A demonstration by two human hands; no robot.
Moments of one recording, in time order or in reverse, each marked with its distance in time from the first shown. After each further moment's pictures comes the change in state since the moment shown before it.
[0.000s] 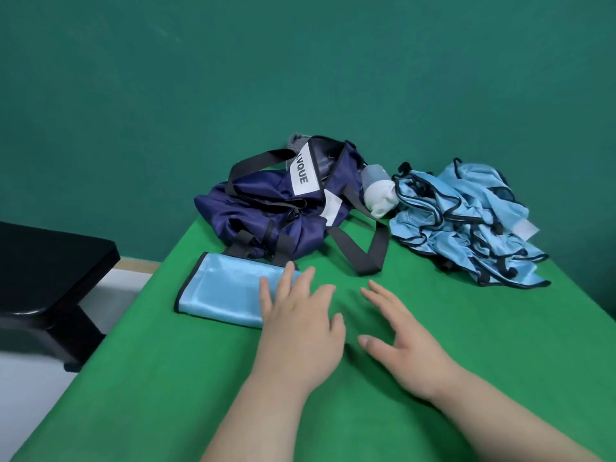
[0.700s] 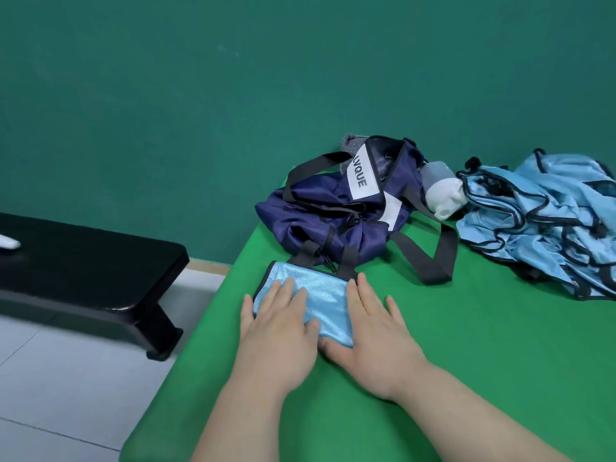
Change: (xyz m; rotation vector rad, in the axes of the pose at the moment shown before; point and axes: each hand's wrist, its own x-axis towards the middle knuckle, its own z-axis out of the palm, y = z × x) left_hand -0.005 -0.097 -0.026 0.139 -0.129 -0.250; right_hand 0.058 -0.085 0.086 -0.476 -0.154 -0.012
